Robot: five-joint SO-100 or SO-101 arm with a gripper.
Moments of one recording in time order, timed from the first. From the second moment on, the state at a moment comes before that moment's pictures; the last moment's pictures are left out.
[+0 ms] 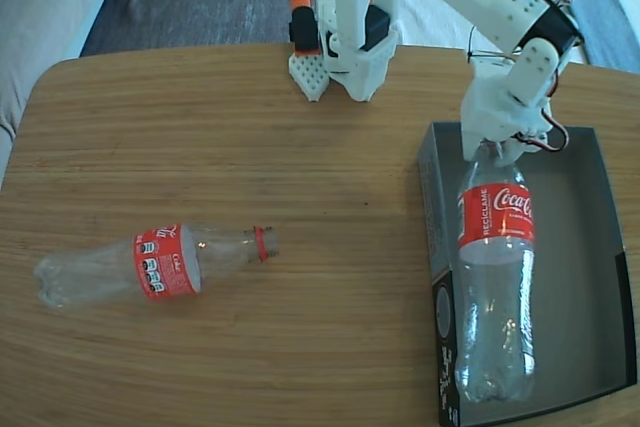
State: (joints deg) arm -49.7 93.3 100.5 76.9 -40.3
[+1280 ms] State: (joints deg) arm -43.6 93.3 96.7 75.0 -39.6
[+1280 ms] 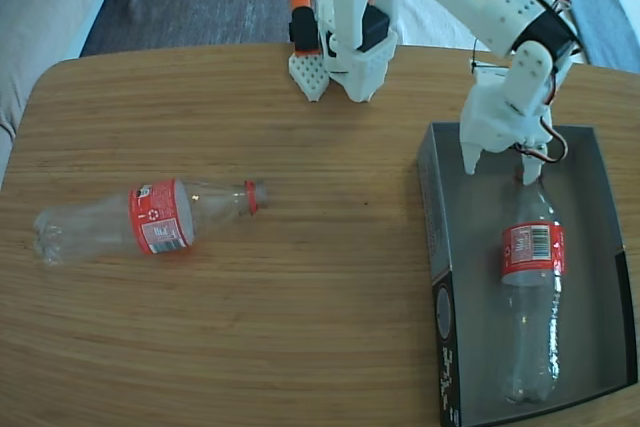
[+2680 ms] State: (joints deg) arm 15.1 96.5 86.8 94.0 -38.1
